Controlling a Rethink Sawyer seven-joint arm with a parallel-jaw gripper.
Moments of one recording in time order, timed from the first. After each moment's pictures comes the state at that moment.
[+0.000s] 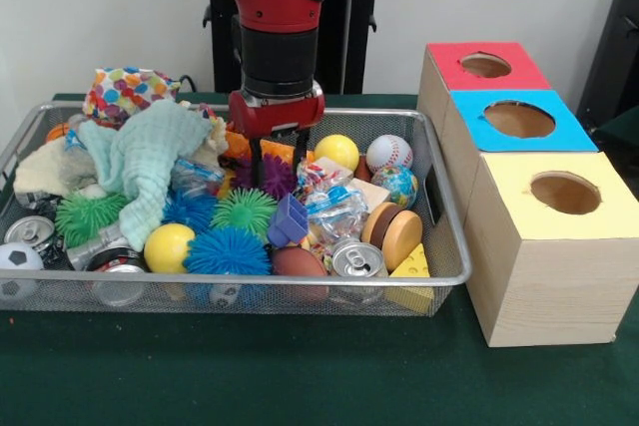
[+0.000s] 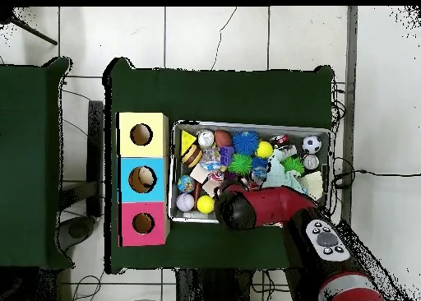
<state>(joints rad) -0.51 -0.56 0.19 1.81 -0.60 0.22 1.39</state>
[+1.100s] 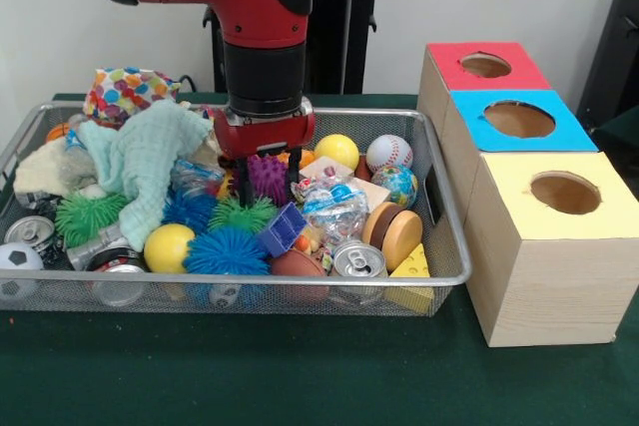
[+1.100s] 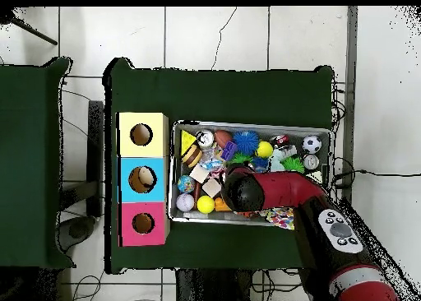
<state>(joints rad) -0.56 -0.54 0.26 1.72 -0.53 0.31 1.39</state>
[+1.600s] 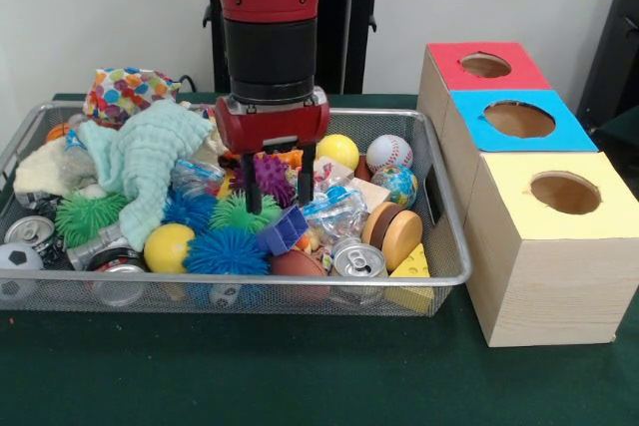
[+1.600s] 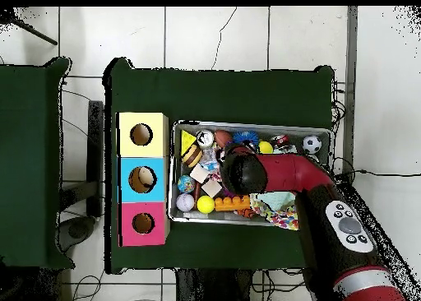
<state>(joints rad) -0.57 -0.60 0.33 1.66 -0.46 0.36 1.39</state>
